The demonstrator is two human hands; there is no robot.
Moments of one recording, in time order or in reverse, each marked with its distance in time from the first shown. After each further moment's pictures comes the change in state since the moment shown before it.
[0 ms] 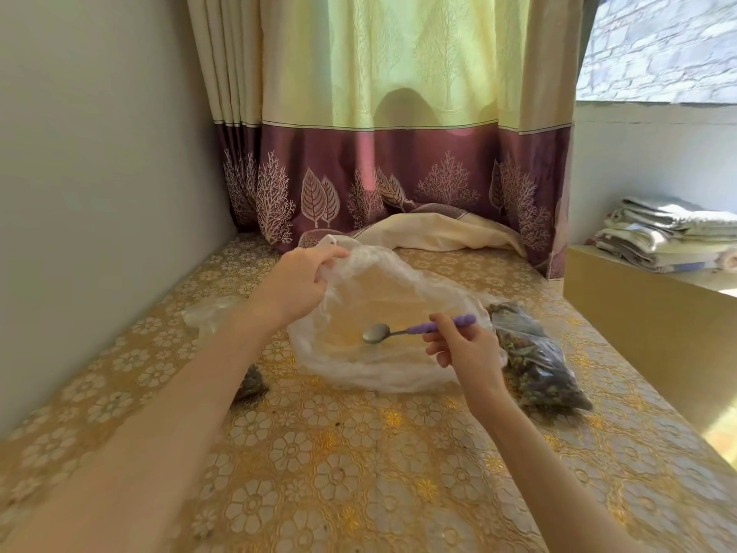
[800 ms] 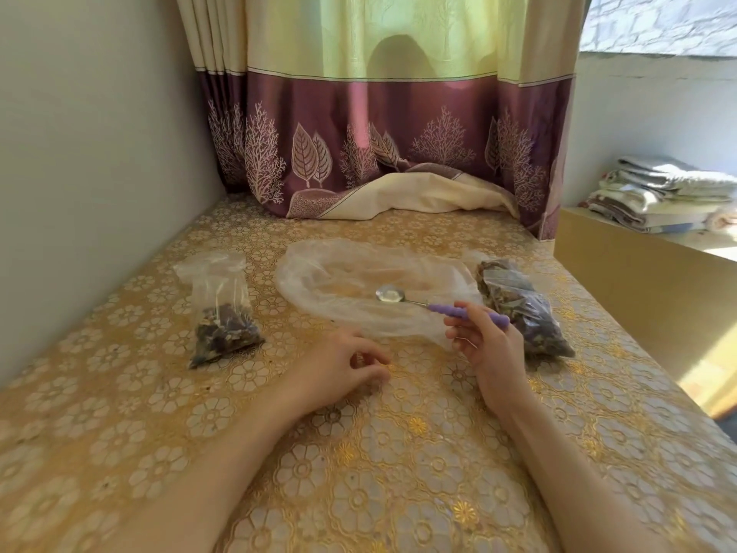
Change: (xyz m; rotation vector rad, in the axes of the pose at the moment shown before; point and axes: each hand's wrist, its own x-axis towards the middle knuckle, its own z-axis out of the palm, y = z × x) left_hand -0.107 0.020 0.081 -0.198 -0.364 0.000; right_hand -0.035 0.023 -0.039 0.259 -0.016 0.004
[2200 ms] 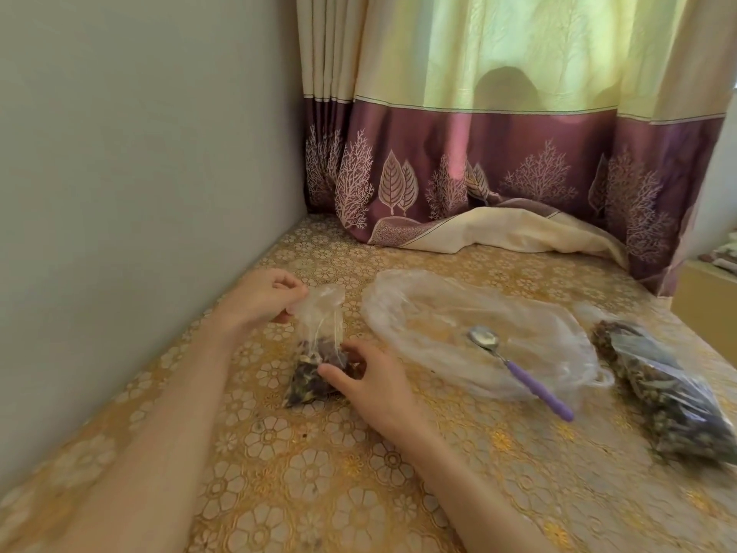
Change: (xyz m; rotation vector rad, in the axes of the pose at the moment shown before) left_hand -0.008 -0.117 -0.167 -0.338 0.365 -0.591; right_hand 0.001 0.088 0.202 -0.928 -0.543 -0.103
